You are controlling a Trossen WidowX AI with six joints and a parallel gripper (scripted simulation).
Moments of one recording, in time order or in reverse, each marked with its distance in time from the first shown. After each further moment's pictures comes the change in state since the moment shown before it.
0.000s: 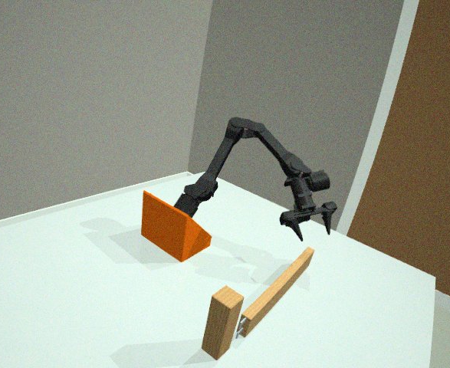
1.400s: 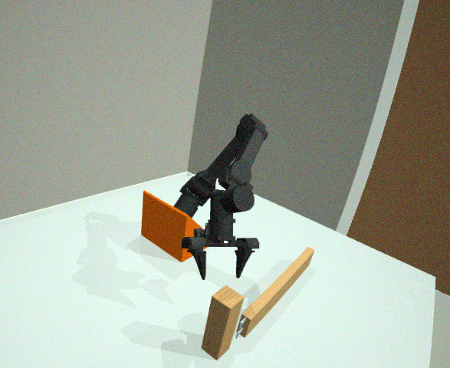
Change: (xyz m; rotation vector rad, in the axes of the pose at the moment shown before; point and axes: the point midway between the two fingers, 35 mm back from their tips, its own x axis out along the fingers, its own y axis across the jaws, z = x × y) arm 0.086 0.311 -0.181 -0.463 -0.298 0.157
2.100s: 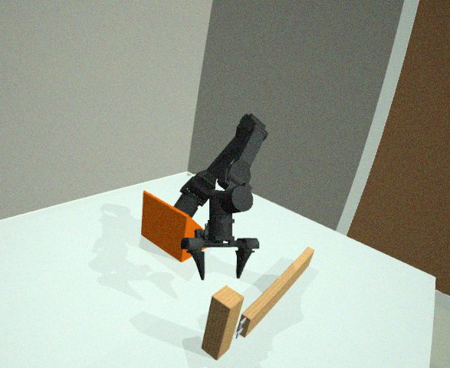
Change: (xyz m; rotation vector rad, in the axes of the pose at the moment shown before) arm 0.001 0.001 0.001 0.063 0.002 -0.008
